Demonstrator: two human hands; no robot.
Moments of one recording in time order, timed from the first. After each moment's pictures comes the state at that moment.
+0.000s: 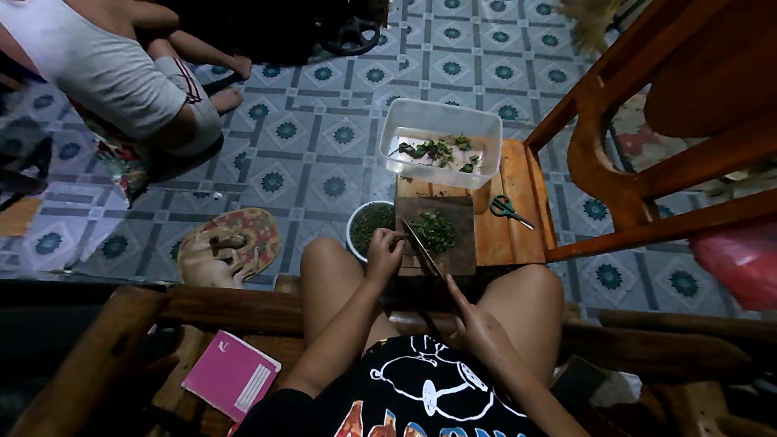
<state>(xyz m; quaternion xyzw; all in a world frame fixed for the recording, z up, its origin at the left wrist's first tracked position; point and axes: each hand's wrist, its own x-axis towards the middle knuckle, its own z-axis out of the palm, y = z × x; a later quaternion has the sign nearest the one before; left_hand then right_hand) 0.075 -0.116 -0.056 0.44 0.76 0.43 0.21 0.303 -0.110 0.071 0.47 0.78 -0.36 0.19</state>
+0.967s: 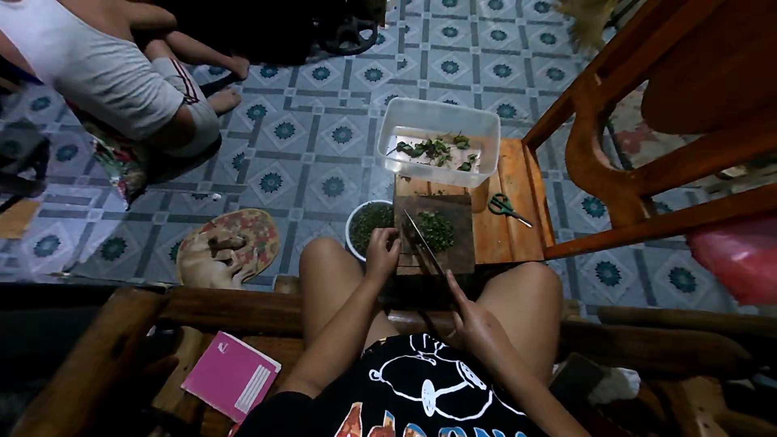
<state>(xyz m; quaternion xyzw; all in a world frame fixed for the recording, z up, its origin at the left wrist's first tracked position) 0.073 -0.114 -0.060 0.43 0.77 0.42 0.23 0.300 -0.110 0.073 0.48 0.77 -0.37 0.19</state>
